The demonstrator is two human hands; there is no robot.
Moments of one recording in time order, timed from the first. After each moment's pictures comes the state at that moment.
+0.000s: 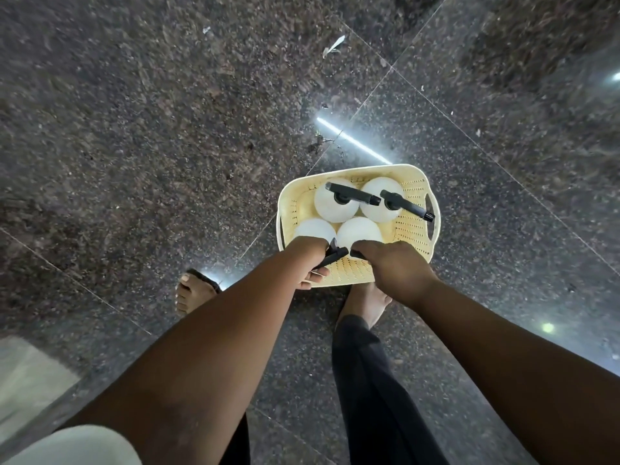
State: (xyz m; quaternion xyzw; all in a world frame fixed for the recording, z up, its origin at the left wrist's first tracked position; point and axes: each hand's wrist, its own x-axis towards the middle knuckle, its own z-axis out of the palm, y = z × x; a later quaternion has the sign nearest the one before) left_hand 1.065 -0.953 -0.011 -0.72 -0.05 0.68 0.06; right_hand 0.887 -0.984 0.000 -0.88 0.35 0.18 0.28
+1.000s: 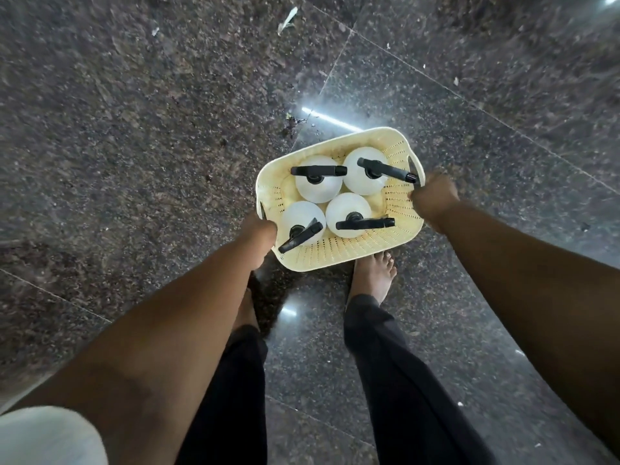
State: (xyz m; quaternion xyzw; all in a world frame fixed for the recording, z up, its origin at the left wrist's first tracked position) left_hand 1.107 -0.936 -0.054 -0.83 0.04 0.54 -0.09; right_hand 0.836 -1.042 -0.057 -0.41 0.79 0.06 0.44
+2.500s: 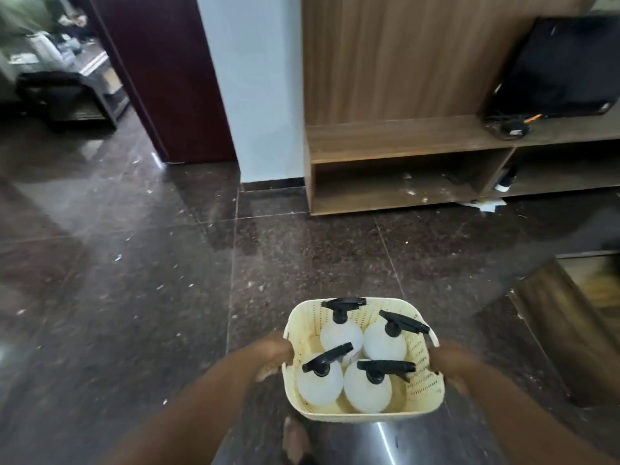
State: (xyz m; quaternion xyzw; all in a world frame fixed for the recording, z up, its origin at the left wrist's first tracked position) left_hand 0.769 -0.138 0.486 -0.05 0.77 0.41 0.49; right_hand 0.921 0.146 0.493 0.52 0.71 -0.43 0.17
